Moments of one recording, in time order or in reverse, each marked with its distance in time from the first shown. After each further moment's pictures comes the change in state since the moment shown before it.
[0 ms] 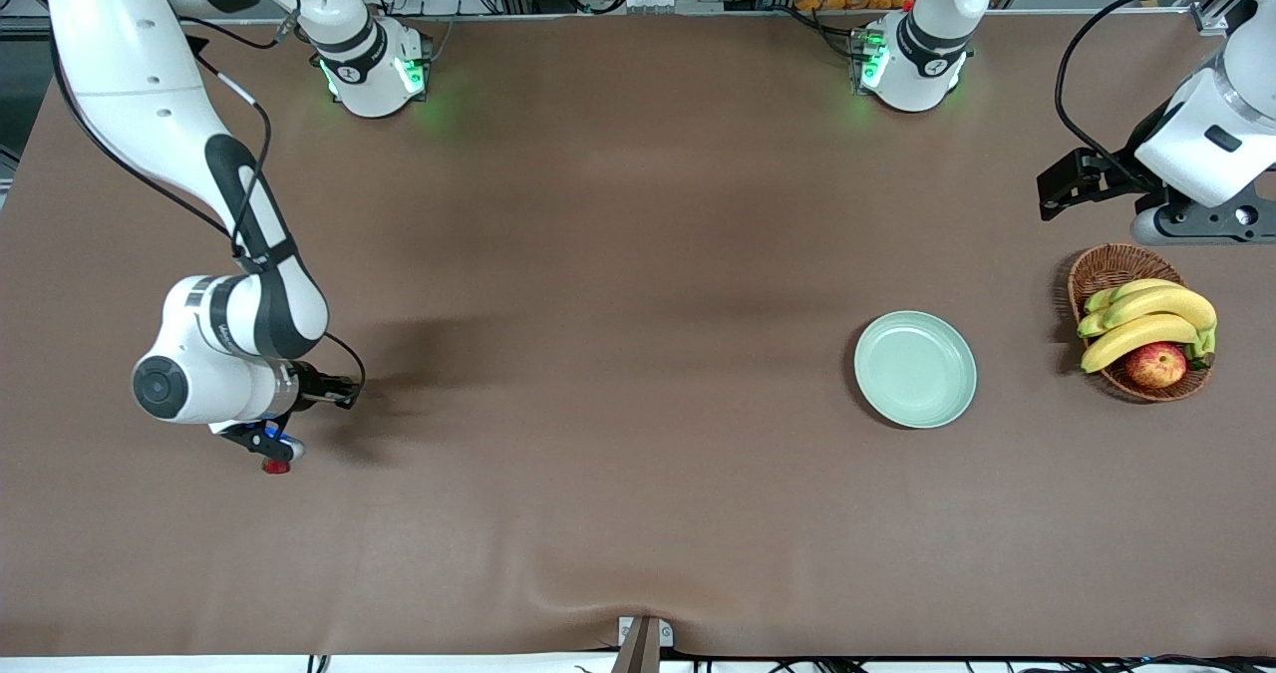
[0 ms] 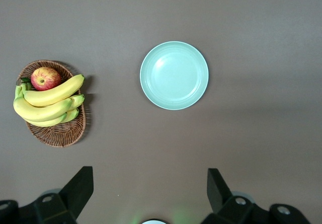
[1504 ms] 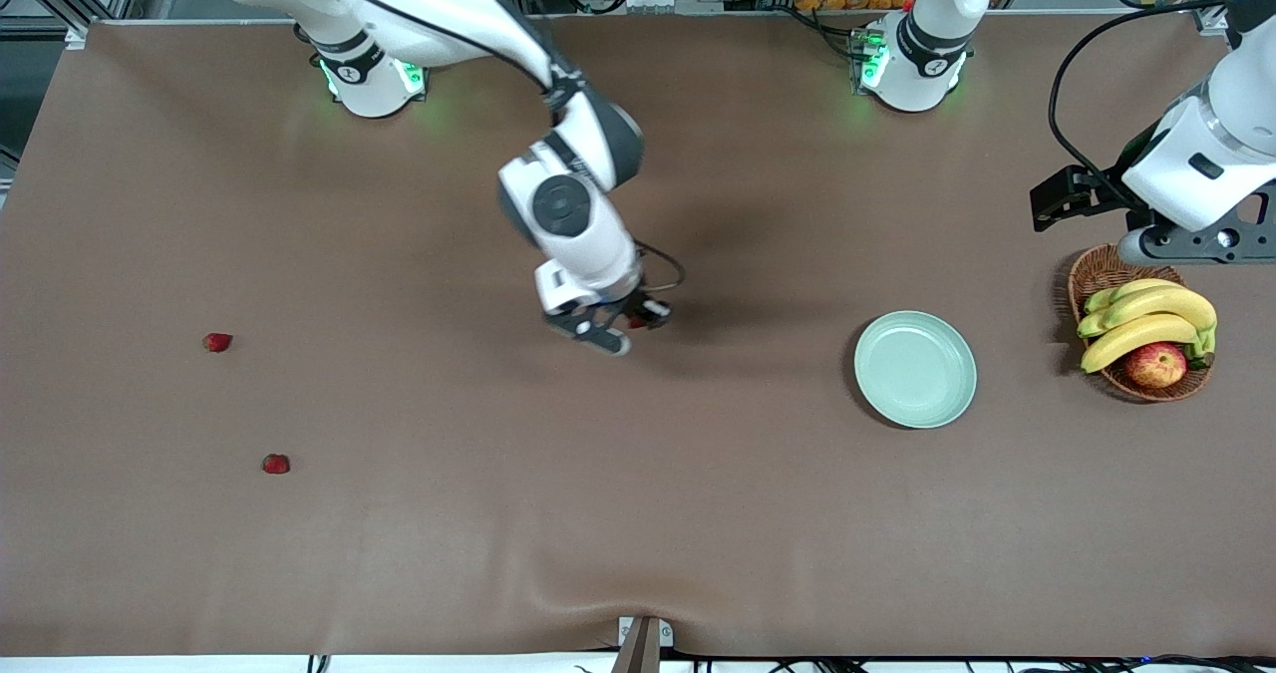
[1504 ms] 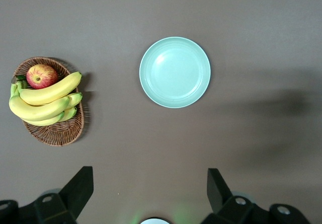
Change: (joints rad) left arm 0.001 0.032 0.001 -0.002 0.000 0.003 0.005; right arm 0.744 0.062 0.012 0.141 0.071 0.334 0.875
